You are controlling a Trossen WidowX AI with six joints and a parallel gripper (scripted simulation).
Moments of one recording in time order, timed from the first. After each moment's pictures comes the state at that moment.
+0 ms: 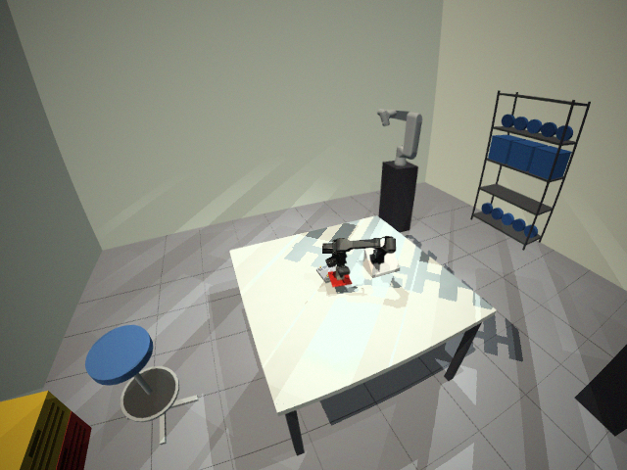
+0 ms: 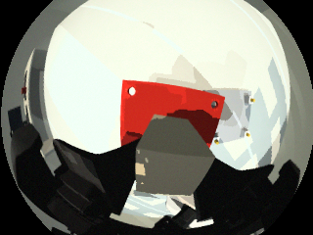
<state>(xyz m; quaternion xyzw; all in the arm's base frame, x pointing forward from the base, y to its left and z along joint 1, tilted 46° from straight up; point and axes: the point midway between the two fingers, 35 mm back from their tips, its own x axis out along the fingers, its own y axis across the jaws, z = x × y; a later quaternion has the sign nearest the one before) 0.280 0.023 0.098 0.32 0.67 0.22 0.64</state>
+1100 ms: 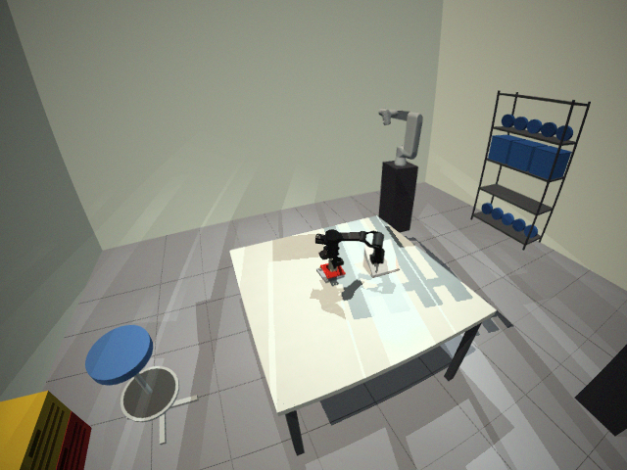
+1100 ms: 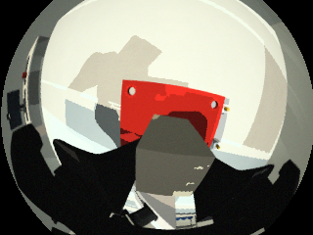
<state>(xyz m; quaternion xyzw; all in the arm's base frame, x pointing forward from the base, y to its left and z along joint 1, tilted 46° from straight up) 0.290 -0.039 0.038 0.27 0.65 0.26 0.66</state>
